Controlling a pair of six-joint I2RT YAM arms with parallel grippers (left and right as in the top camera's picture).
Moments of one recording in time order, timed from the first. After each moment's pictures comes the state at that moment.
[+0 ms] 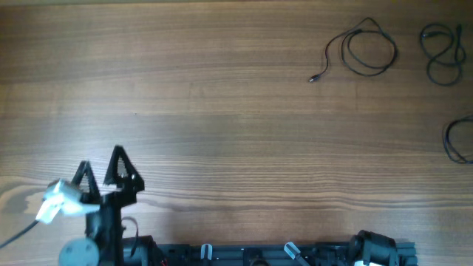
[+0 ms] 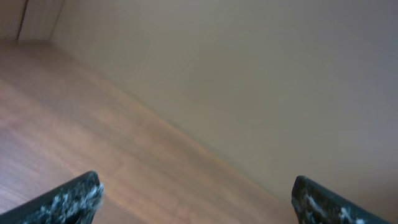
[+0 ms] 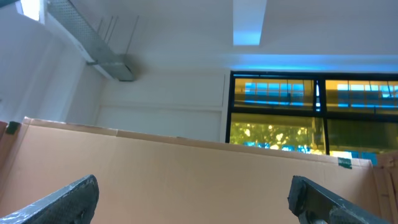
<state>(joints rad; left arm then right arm) 0.08 0.01 0.51 -0.52 -0.08 -0.60 -0.28 0.15 1.22 -0.23 -0.36 0.21</state>
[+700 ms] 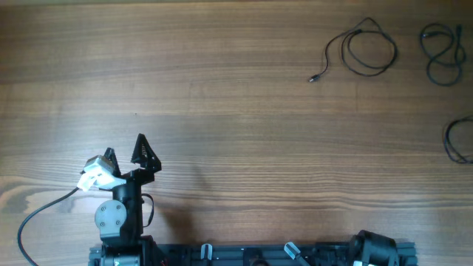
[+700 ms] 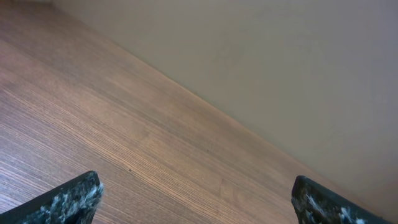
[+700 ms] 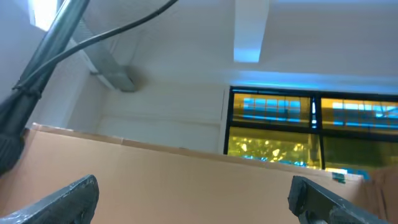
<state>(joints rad) 0.08 0.01 0.01 -0.06 -0.08 -0.54 -0.31 0.02 1.24 -0.32 -0.36 0.21</state>
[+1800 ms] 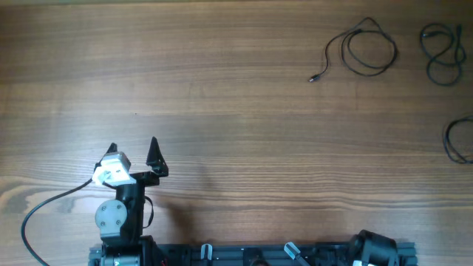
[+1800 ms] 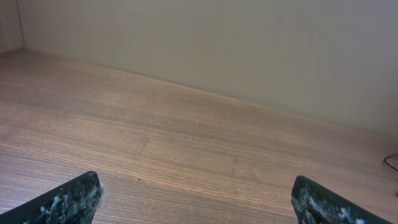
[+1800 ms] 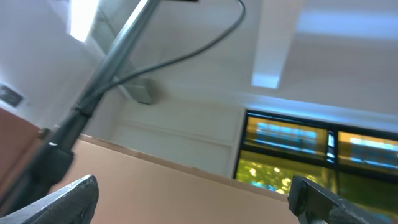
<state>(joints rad) 0.07 0.02 0.01 -0.07 0.02 -0.22 -0.32 0.02 1.26 -0.20 -0.46 0.21</state>
